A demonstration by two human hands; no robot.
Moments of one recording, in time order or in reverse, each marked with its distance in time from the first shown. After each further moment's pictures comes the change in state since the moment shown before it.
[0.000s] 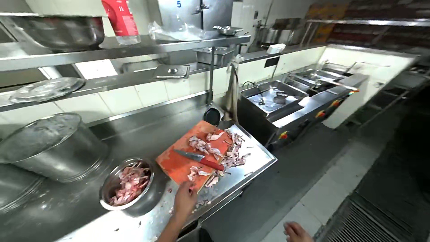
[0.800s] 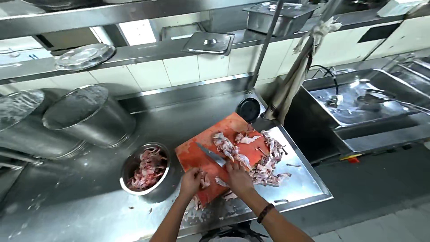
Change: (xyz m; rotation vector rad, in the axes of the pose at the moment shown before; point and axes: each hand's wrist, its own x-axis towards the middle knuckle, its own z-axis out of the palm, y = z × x) left_hand 0.089 -0.032 -0.017 -0.118 0.087 -0.245; right_hand 0.116 -0.308 0.211 -1.056 -0.369 -0.686
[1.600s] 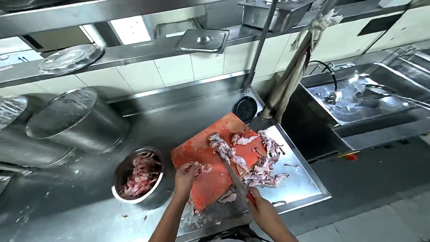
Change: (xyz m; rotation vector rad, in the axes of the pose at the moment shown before) left_hand 0.001 0.056 -0.015 -0.655 0.192 -0.189; right_hand -0.091 0.086 0.024 0.513 -0.036 0.100
